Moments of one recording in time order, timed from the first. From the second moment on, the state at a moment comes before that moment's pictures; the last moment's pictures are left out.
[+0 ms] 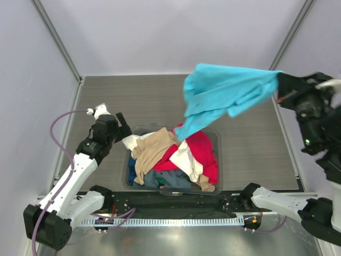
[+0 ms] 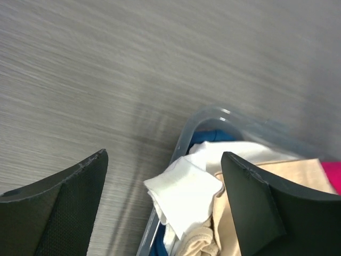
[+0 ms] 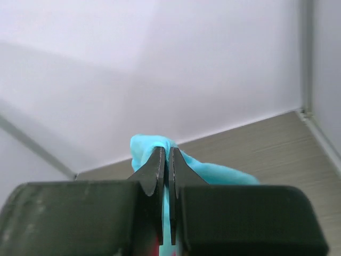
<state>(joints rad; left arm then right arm) -0.32 0.91 0.77 -0.49 -0.31 -0.61 0.72 1.01 1.93 -0.79 0.68 0.32</state>
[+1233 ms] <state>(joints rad) 0.45 1.36 0.68 -0.12 -0.02 -1.16 0.72 0.92 1.51 -0.79 0.83 0.36</state>
